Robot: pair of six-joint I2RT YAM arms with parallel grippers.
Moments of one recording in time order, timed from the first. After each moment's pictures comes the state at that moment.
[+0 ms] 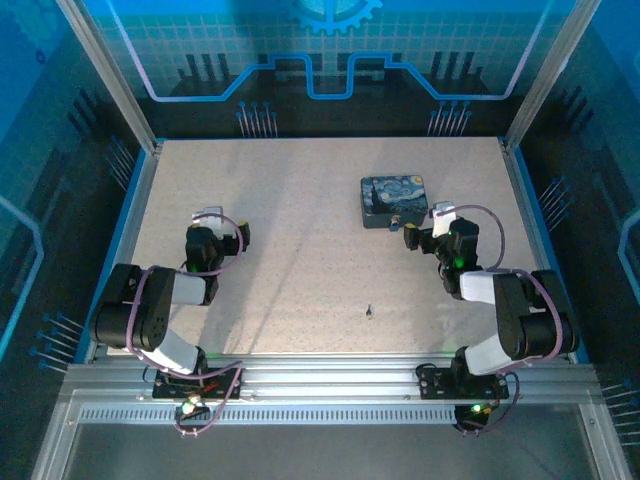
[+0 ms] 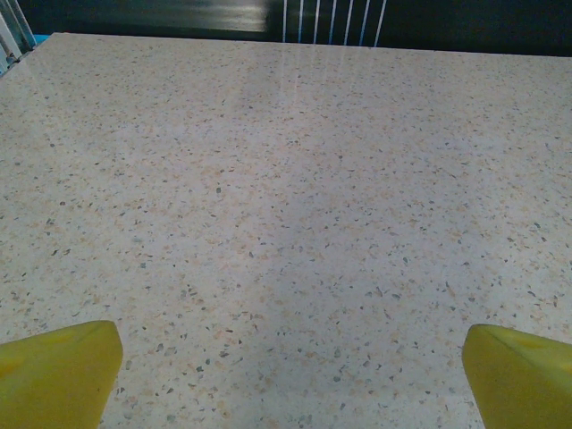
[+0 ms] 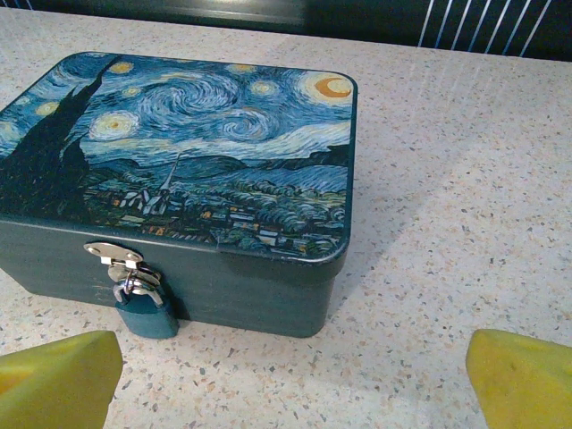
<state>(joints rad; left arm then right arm) -0.02 1.55 0.36 0.84 -0.08 -0.09 0.05 1.49 0.42 0.66 -0.08 -0.07</state>
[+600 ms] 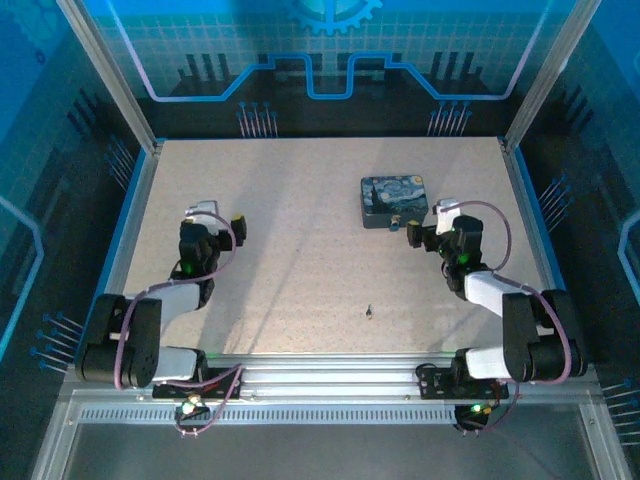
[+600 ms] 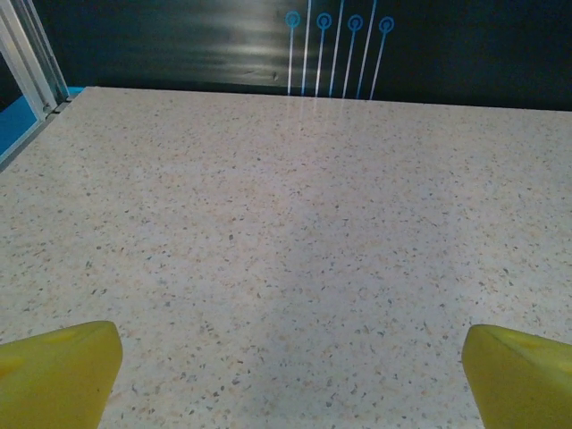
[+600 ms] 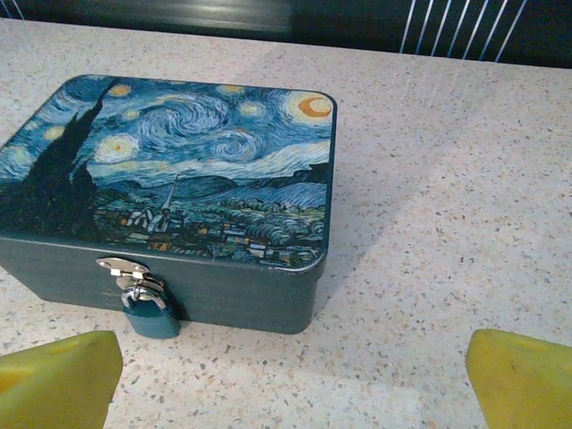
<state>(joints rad) -0.04 1.32 0.38 0.63 -0.12 -0.10 0.05 1.35 0.45 0.47 -0.05 -0.05</state>
